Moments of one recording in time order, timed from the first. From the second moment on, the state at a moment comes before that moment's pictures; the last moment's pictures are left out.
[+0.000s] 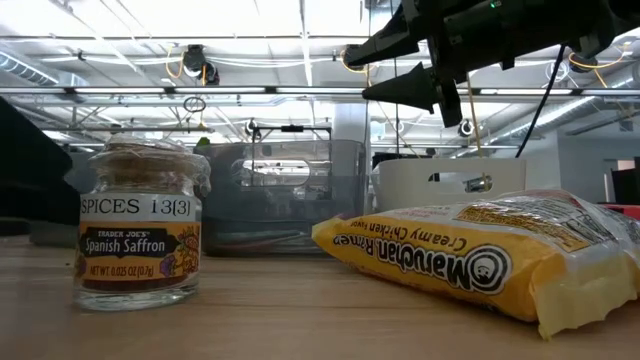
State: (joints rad) left arm -0.95 2.06 1.13 -0.16 -0.99 -1.29; right arm 0.35 1.54 0.65 0.71 0.71 0.61
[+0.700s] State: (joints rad) left arm -0.87 2.19 1.13 0.14 -0.96 -1.12; right arm 0.35 1.54 0.65 0.70 0.71 0.58
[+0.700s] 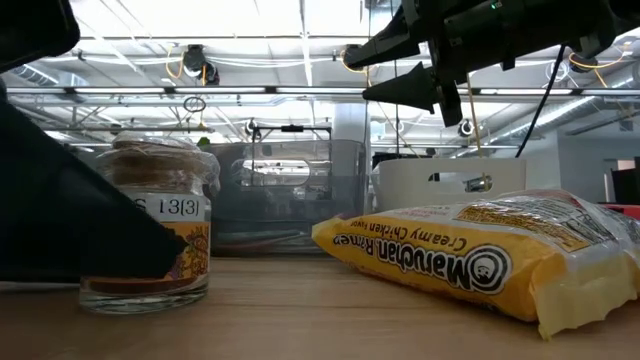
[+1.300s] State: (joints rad) left arm -0.85 2.21 1.13 0.15 -0.92 -1.07; right arm 0.35 1.54 0.65 0.69 0.71 0.56
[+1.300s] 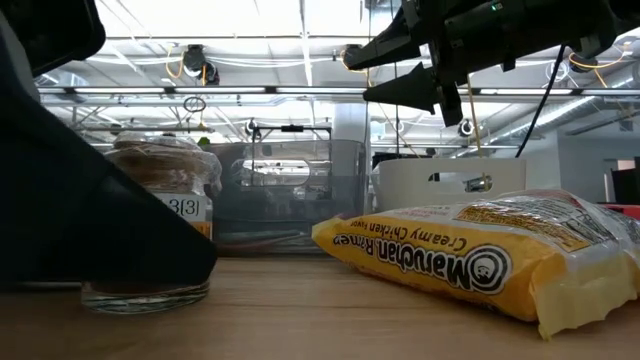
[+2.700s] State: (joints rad) left arm -0.84 2.21 1.13 0.08 -0.90 -1.06; right arm 0.34 1.54 0.65 0.70 0.74 0.56
